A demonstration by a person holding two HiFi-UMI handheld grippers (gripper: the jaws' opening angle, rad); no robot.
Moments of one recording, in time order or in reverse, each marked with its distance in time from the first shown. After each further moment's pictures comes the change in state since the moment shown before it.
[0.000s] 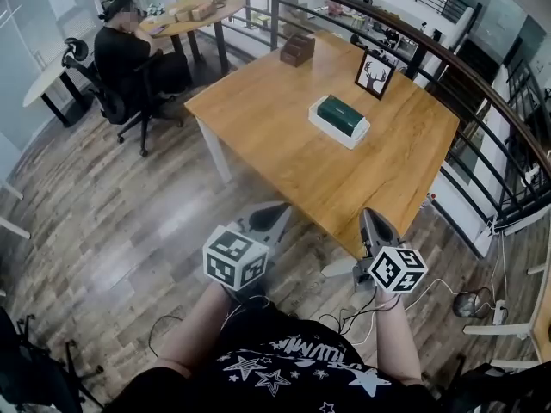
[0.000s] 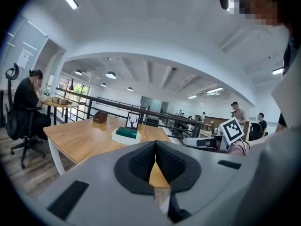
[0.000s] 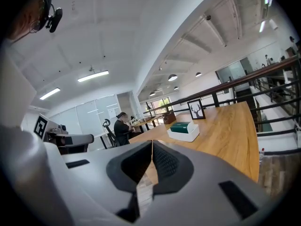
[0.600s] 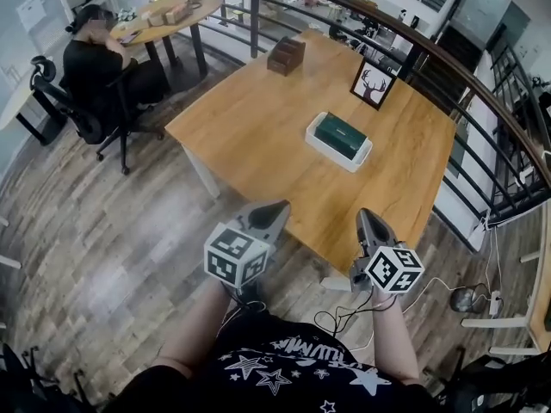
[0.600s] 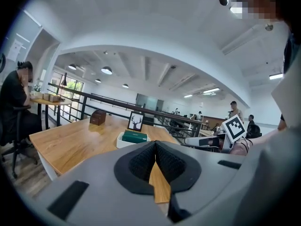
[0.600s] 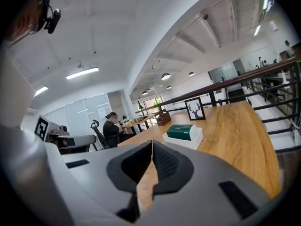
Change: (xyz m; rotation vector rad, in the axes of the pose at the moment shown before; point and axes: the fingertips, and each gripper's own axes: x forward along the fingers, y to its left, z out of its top) left arm 0.080 0.133 0.038 -0.002 0.031 -0.084; right arm 0.135 -0.013 0.030 0.021 0.011 -0.102
